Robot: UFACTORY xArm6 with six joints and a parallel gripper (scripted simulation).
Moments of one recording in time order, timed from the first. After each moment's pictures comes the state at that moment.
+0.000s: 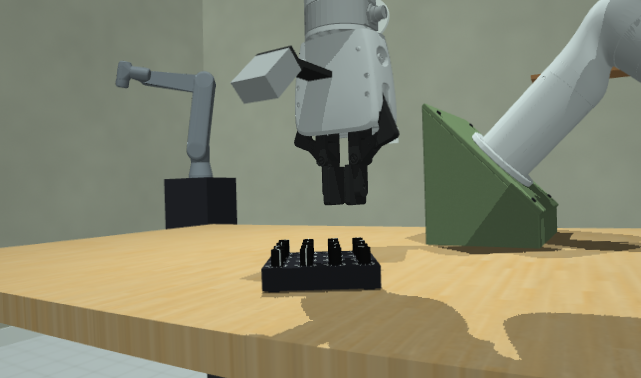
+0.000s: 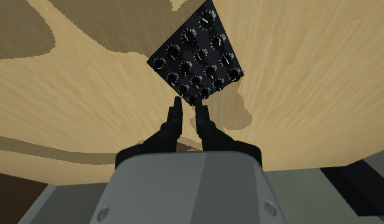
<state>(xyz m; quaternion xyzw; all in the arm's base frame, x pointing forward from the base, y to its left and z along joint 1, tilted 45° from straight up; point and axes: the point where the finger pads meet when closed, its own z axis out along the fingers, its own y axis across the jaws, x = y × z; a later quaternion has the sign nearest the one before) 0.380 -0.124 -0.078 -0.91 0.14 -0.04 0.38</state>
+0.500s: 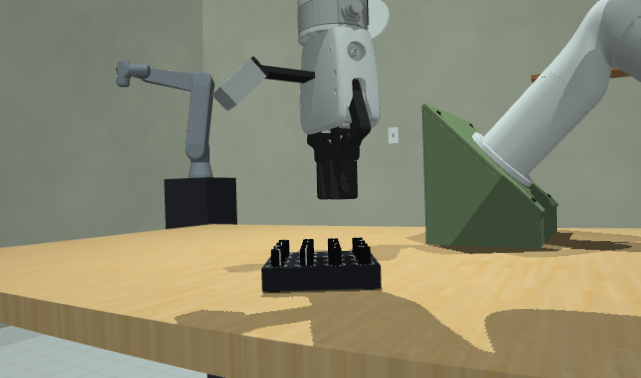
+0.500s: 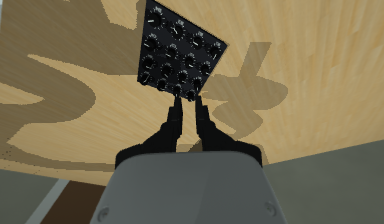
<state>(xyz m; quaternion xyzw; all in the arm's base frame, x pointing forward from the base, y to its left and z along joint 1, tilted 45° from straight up) 0.367 -0.135 -0.084 -0.85 0.36 0.05 0.38</state>
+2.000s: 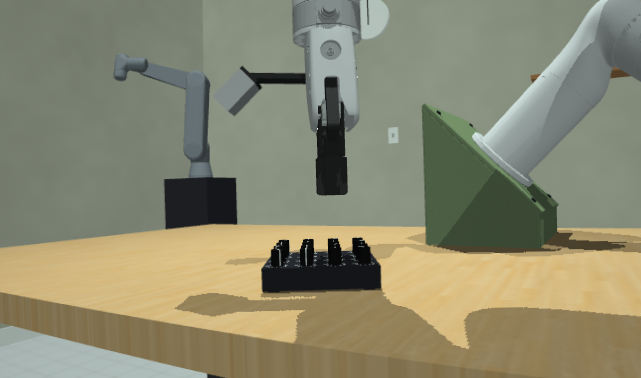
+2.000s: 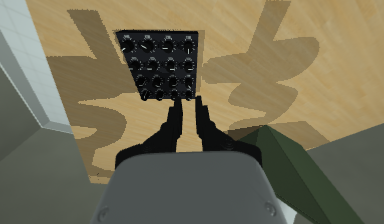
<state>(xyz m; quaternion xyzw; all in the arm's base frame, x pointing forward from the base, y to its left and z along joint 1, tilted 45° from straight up) 0.357 -0.144 -0.089 -0.76 0.52 0.14 0.36</state>
